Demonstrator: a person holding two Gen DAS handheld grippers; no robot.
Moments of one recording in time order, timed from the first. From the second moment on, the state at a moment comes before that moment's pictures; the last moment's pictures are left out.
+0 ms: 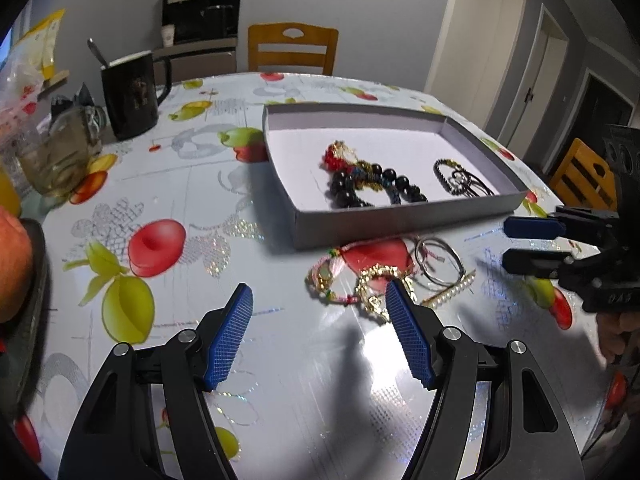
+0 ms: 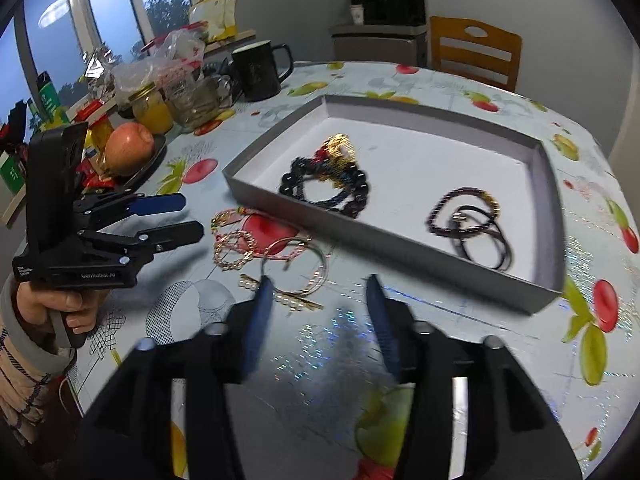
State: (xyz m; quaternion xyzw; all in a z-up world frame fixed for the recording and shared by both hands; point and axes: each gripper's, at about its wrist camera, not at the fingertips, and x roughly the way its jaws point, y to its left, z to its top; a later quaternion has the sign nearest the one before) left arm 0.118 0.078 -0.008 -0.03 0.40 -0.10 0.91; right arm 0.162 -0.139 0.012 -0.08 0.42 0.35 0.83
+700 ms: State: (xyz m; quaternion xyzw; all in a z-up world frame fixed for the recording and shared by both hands) left arm 0.116 0.079 -0.011 -0.03 0.41 -0.09 0.91; right arm 0.182 -0.093 -0.015 -0.11 0.44 0.35 0.82
